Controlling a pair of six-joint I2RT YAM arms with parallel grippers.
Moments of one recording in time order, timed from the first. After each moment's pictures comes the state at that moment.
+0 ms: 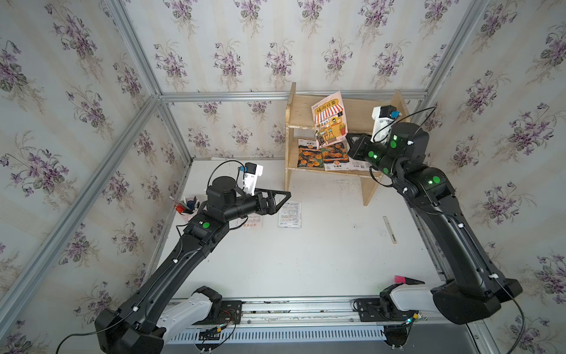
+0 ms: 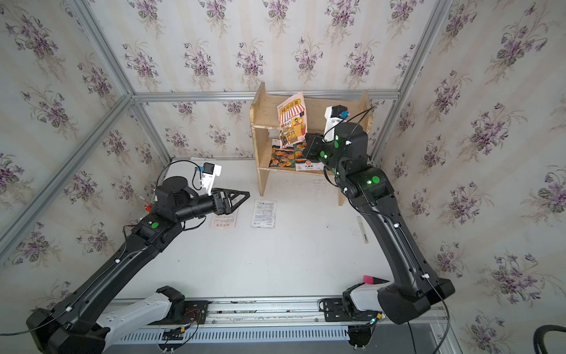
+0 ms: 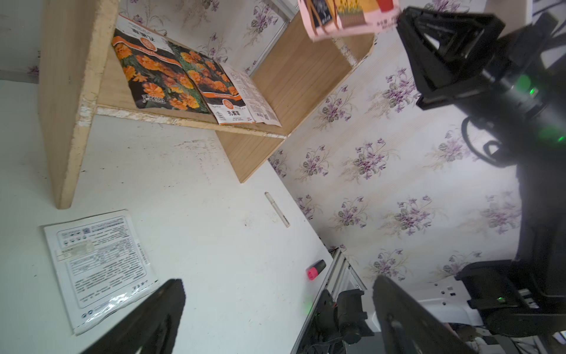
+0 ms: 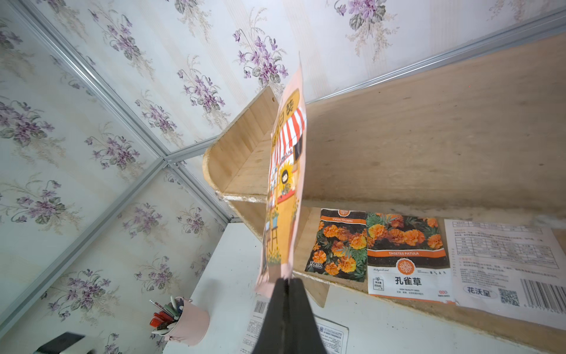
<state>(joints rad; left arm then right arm) -0.45 1.06 1.01 -0.15 0.59 -0.65 0.45 1.32 1.74 -0.60 -0.01 0.46</state>
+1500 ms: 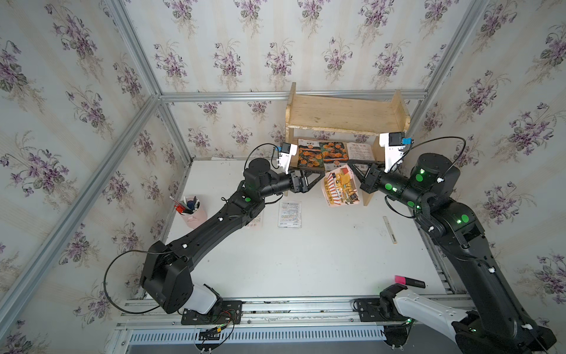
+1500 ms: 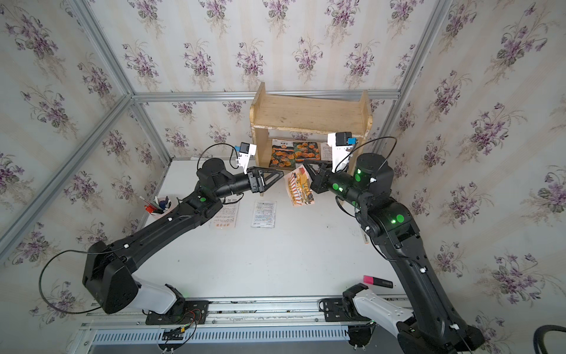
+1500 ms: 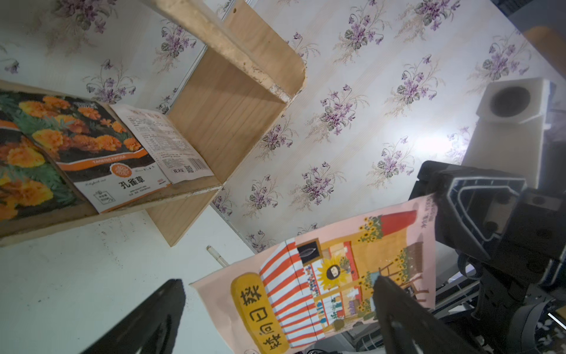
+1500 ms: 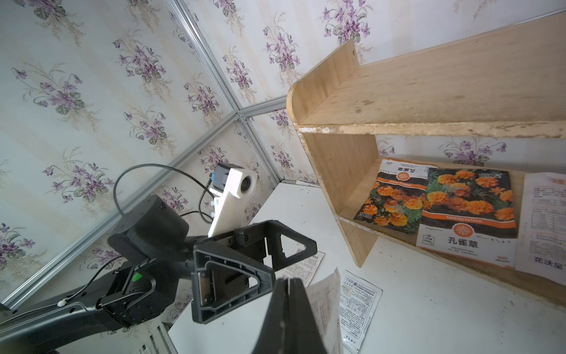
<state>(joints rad) -0.60 1.48 1.28 0.23 0.63 -0.68 0.46 1.05 1.50 -0.59 -0.31 0.40</state>
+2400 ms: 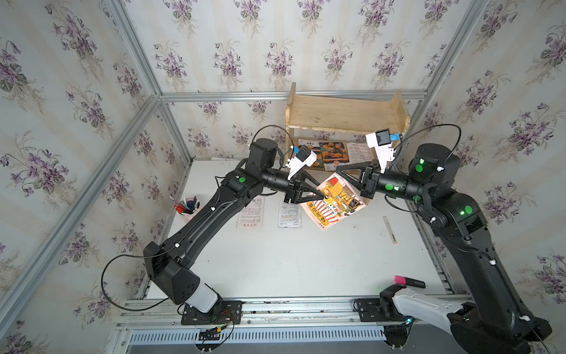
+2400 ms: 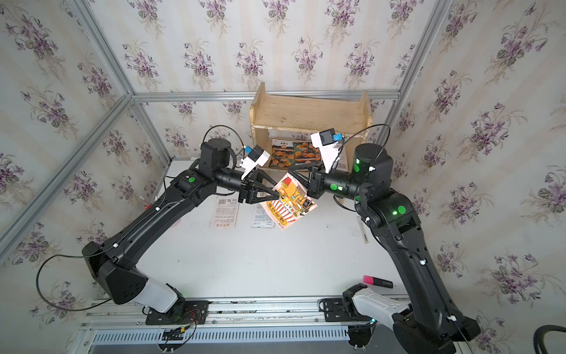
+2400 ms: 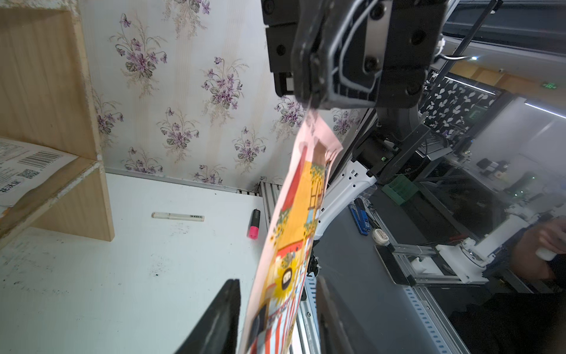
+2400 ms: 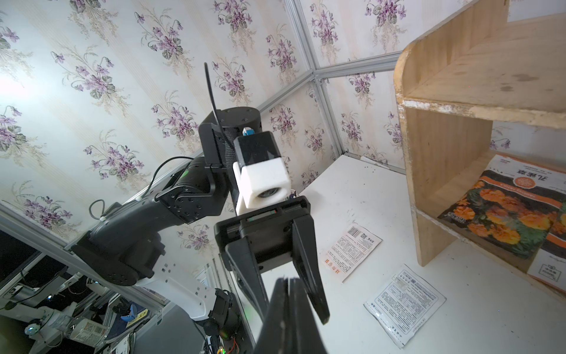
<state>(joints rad) -0.59 1.55 1.64 -0.47 1.17 -0.01 0.46 1.13 1.63 -0.68 -0.64 0.32</state>
